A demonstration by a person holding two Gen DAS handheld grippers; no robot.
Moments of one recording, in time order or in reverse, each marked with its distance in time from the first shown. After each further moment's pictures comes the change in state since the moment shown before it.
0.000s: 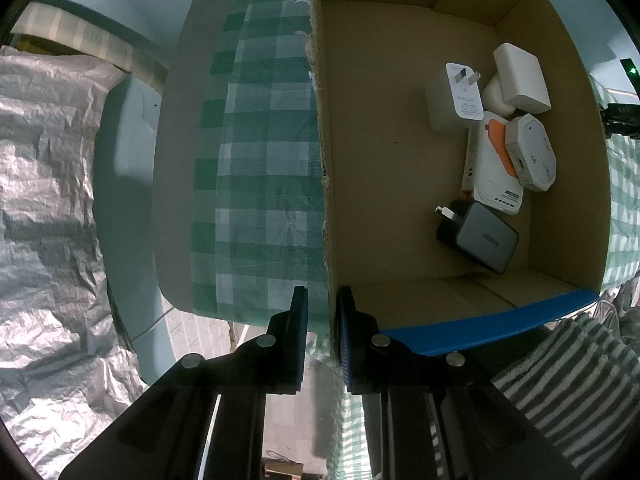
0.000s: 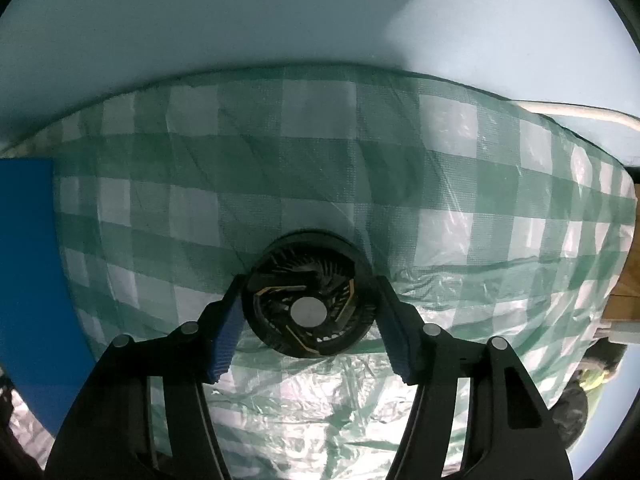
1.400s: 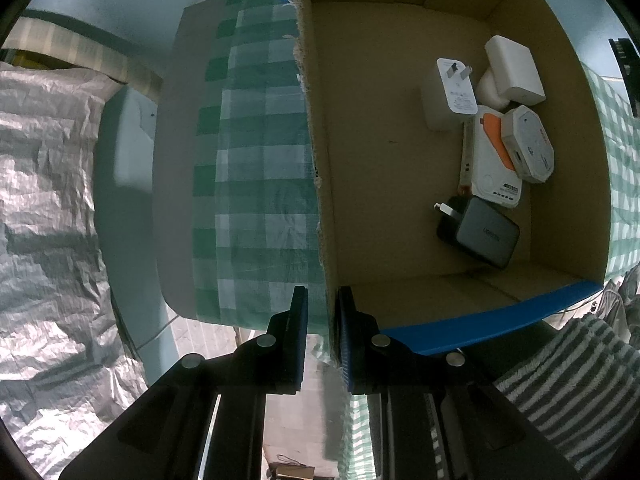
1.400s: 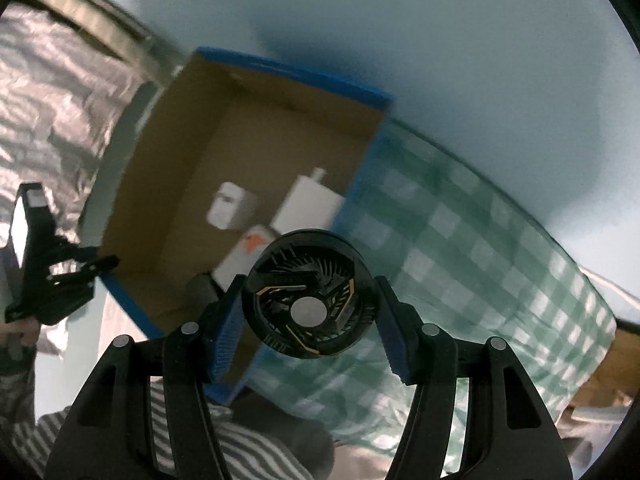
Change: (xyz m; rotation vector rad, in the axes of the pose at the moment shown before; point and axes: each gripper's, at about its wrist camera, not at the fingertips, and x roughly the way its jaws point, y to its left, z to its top) left arm -0.002 -0.007 0.001 0.037 -0.008 0.014; right arm -0.144 0.237 -0.109 -0.547 -0.140 0.142
